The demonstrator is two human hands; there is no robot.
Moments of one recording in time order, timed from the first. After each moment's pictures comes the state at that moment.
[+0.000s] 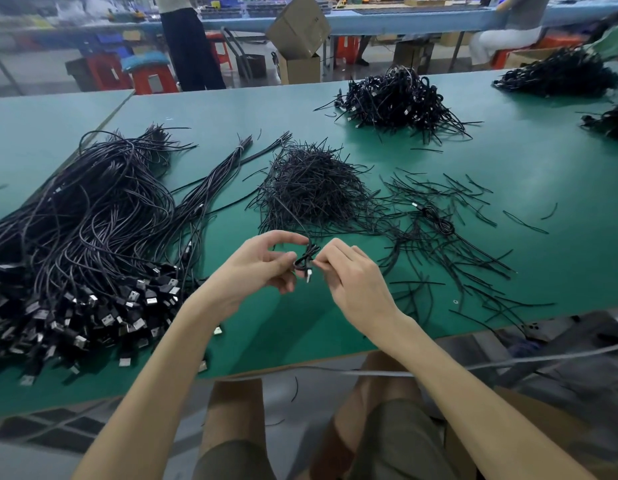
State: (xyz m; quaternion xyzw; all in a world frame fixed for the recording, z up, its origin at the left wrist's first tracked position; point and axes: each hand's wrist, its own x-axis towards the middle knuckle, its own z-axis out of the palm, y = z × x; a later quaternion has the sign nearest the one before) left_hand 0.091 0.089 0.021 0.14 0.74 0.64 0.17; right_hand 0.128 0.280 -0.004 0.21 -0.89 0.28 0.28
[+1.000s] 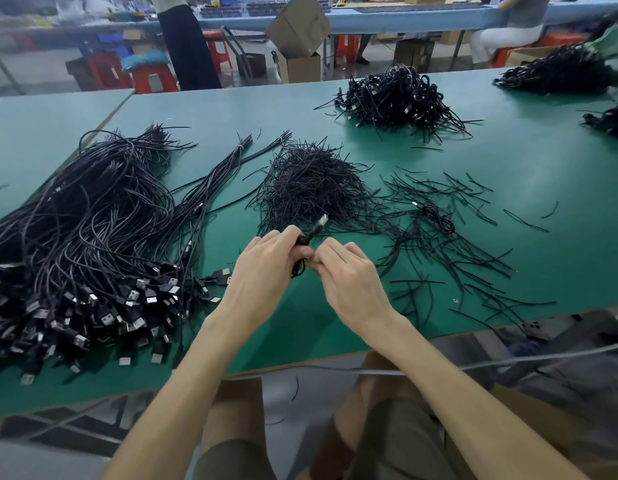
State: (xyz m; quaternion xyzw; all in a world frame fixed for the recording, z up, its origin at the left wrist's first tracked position) left_hand 0.104 0.111 0.013 0.23 0.92 0.27 -0.18; right_hand 0.124 0.272 -0.012 0.23 -0.88 0.25 0.34
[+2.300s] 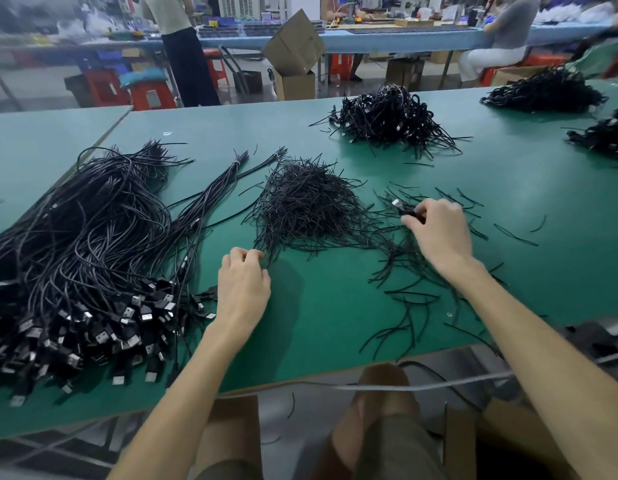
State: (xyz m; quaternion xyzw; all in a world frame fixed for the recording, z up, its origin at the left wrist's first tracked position) left_hand 0.071 0.096 -0.028 0.02 0.97 0.23 -0.12; right_hand 0.046 0.413 0.021 -0.13 -0.94 0.22 0.21
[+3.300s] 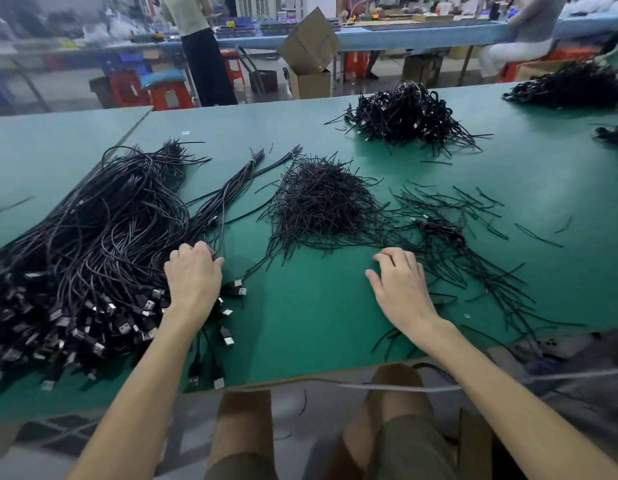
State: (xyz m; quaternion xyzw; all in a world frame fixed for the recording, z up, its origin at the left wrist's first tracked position) left_hand 0.050 0.013 -0.009 -0.13 0.98 0.11 -0.13; right_hand 0.091 0.335 -0.048 0.01 -0.98 0.13 0.13
